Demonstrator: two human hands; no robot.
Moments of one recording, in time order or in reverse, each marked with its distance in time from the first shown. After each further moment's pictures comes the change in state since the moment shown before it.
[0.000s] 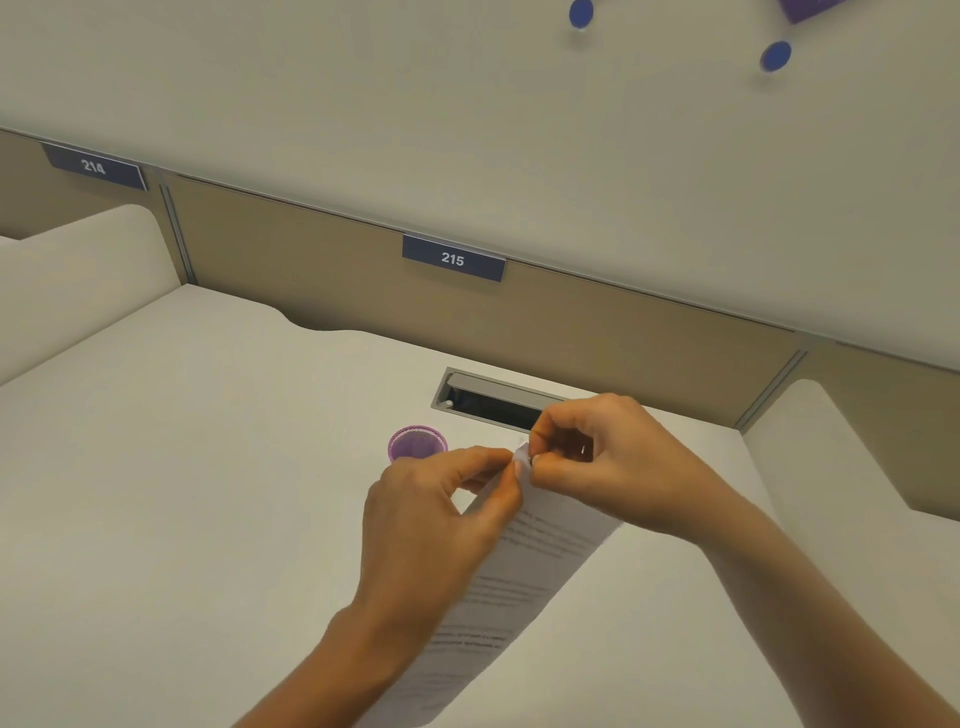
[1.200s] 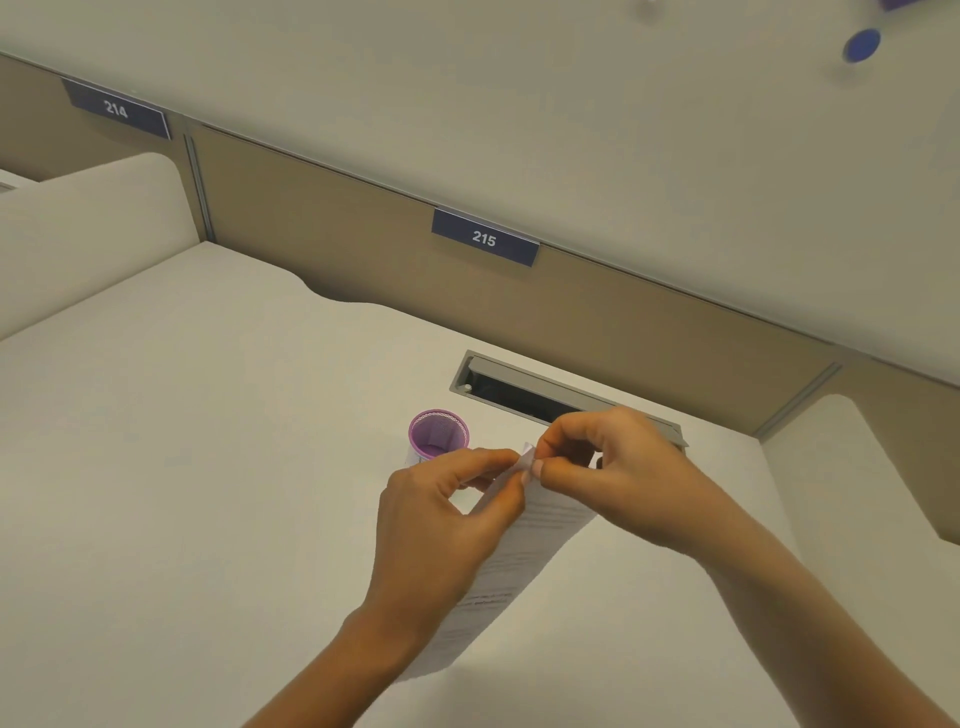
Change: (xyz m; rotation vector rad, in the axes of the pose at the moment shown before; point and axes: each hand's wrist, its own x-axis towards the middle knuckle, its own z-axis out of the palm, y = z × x) left_hand 0.004 -0.041 -0.002 -0.170 0.026 -0.124; right_hand 0.023 -0.009 0.026 0.047 -0.079 0.141
